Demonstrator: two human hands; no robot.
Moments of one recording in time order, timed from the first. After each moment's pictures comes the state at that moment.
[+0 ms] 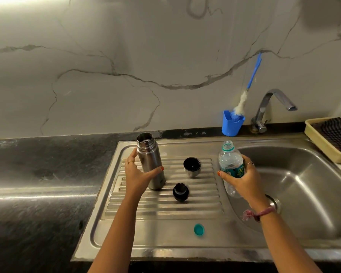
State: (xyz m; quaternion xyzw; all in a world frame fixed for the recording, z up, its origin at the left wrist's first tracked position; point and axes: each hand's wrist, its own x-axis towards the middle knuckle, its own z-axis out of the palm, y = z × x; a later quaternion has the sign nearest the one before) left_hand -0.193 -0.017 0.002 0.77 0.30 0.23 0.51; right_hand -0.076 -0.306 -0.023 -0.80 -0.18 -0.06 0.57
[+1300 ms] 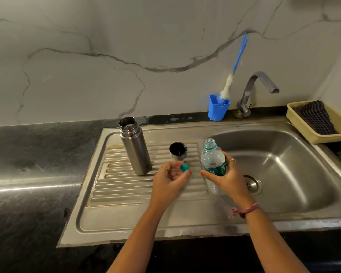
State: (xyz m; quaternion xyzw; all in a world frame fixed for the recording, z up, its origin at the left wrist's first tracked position) left_hand -0.211 -0.147 -0.005 0.73 0.15 0.16 0.65; right_hand -0.121 -0.317 -0.022 -0.78 -0.14 0.04 0.61
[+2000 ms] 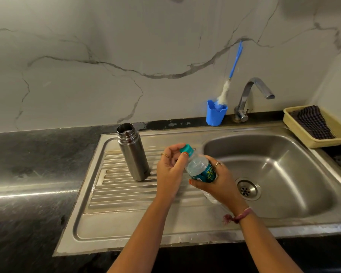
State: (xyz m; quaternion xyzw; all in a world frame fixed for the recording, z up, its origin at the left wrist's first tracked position) left_hand -0.184 -0.164 0.039 0.63 0.11 0.23 0.73; right_hand -0.129 -0.304 -0.003 -0.81 -0.22 0.06 0.54
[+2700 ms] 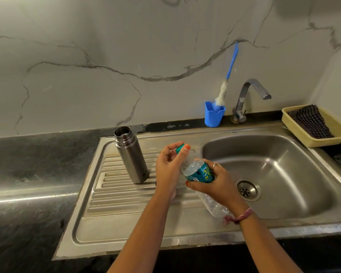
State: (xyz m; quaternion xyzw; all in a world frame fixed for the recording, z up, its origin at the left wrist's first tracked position) left_hand -0.170 -0.167 0.049 0.59 0.18 0.21 0.76; right_hand -0.135 -0.306 0.016 -0.78 -0.20 0.10 0.58
